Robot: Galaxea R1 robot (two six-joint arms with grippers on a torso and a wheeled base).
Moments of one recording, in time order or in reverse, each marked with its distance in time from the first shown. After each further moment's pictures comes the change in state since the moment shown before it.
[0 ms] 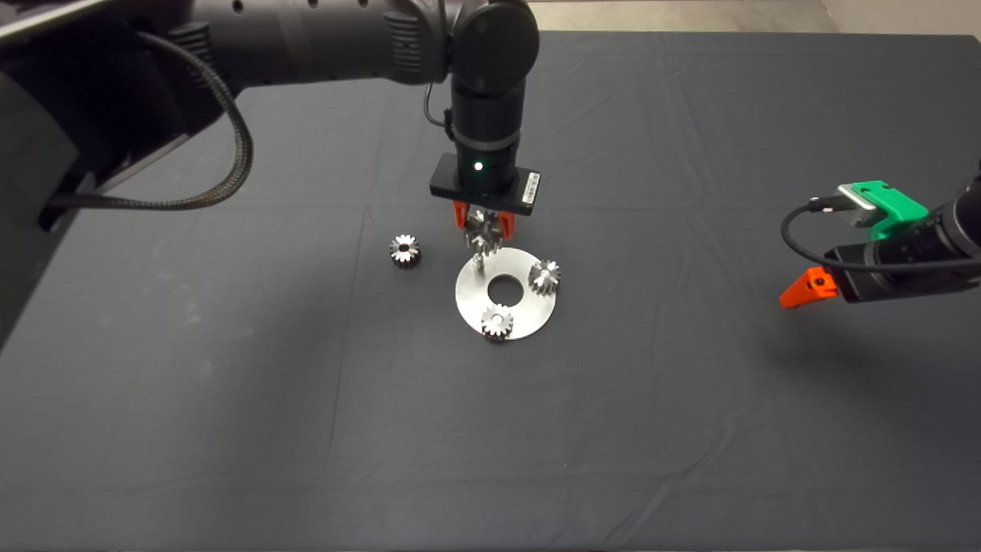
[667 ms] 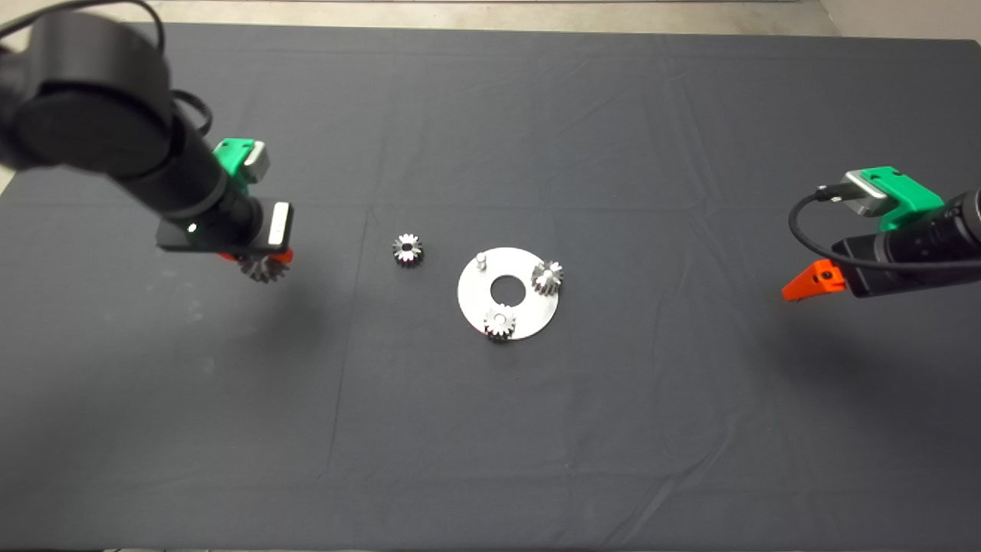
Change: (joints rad) left arm 0.067 -0.703 0.567 0.324 0.016 -0.186; right arm 0.045 -0.011 0.060 0.000 0.002 0.004
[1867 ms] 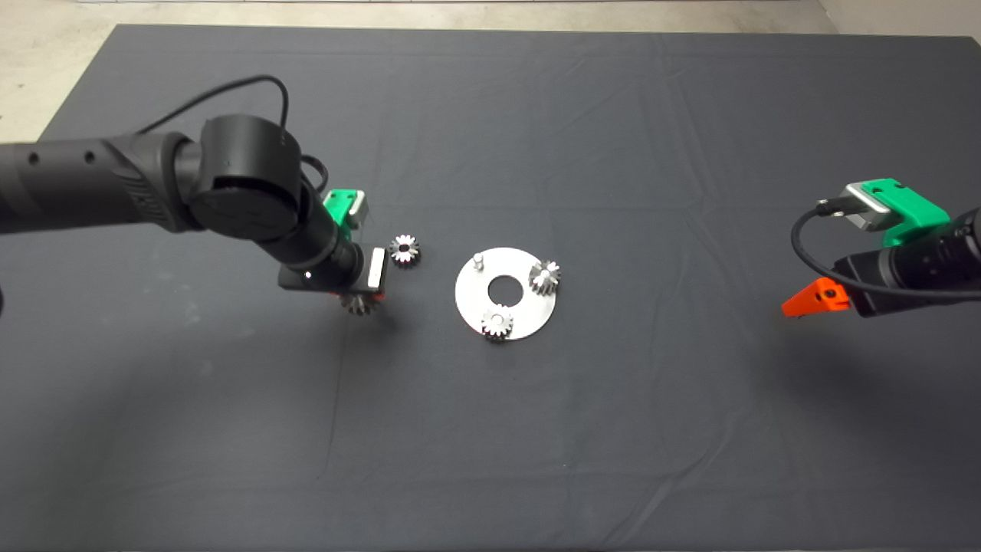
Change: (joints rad) left arm 0.143 0.223 -0.110 0.010 -0.085 -0.015; right arm 0.005 -0.001 0.063 0.001 -0.003 0.029
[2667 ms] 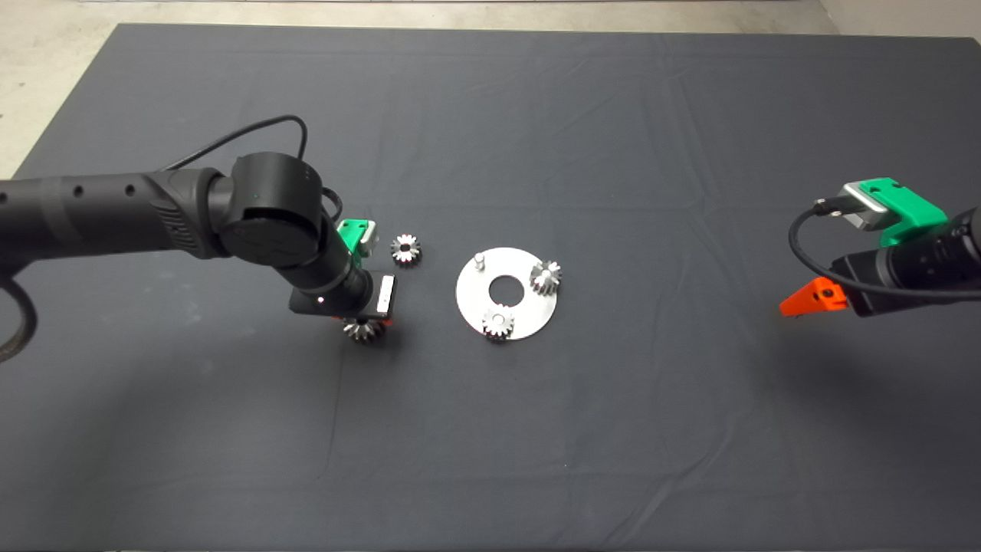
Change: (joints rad) left arm 0.027 0.037 -0.012 0.001 0.018 0.003; right arm 0.000 0.006 0.000 0.000 0.001 0.007
